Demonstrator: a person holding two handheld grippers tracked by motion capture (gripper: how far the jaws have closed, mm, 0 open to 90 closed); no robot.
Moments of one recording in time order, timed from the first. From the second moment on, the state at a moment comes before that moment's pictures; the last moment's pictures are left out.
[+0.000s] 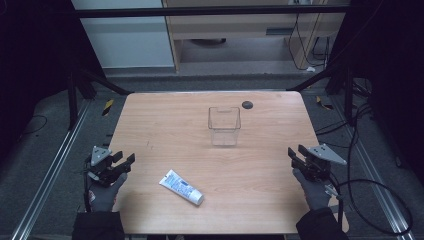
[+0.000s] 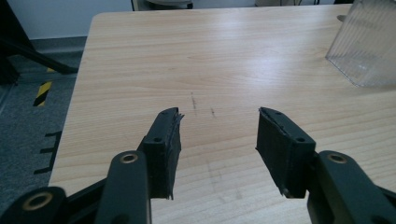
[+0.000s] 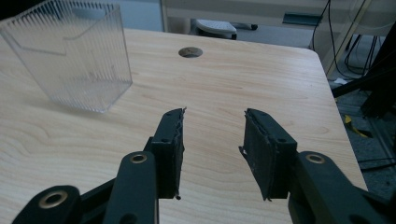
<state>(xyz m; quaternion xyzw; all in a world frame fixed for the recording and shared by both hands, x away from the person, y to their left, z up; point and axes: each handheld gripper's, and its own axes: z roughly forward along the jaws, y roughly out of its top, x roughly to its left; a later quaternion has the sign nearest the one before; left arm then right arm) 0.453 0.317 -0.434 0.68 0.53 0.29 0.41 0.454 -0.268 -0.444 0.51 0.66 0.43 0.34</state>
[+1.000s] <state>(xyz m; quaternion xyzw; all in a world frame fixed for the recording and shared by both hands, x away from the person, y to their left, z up) 0.424 0.249 -0.446 0.79 0.45 0.20 0.36 0.441 -0.254 -0.447 0.48 0.70 0.42 0.33</state>
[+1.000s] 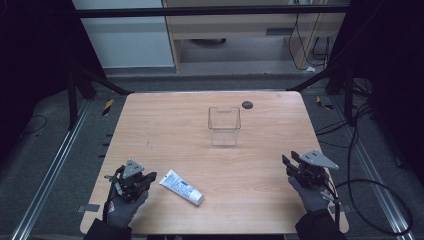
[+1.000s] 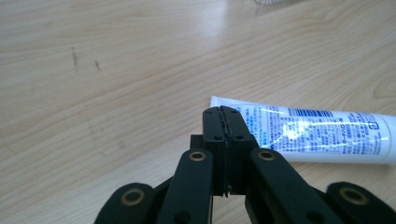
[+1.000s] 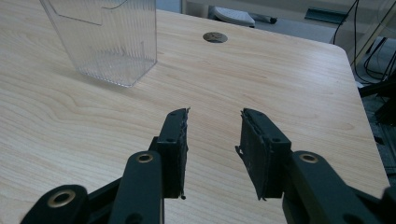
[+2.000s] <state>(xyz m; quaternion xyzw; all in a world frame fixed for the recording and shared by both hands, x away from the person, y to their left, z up) 0.441 0.213 -0.476 0.83 0.44 0.15 0.31 0.444 -0.253 -0.451 0.48 0.71 0.41 0.32</state>
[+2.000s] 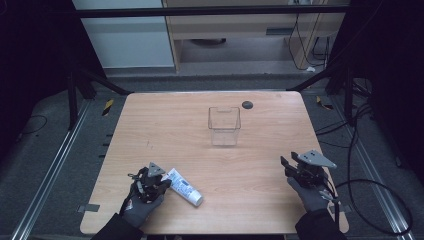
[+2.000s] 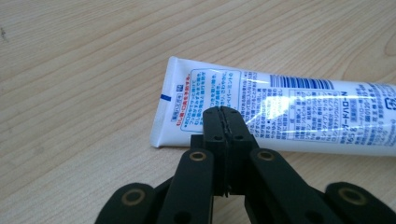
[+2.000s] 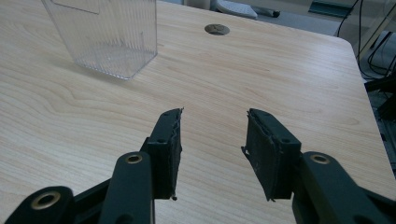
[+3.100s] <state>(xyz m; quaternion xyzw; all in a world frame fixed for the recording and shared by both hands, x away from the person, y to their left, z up) 0.474 0.192 -0.479 0.82 0.44 0.15 0.33 0.447 -0.252 -0.453 0.48 0.71 0.41 0.32</state>
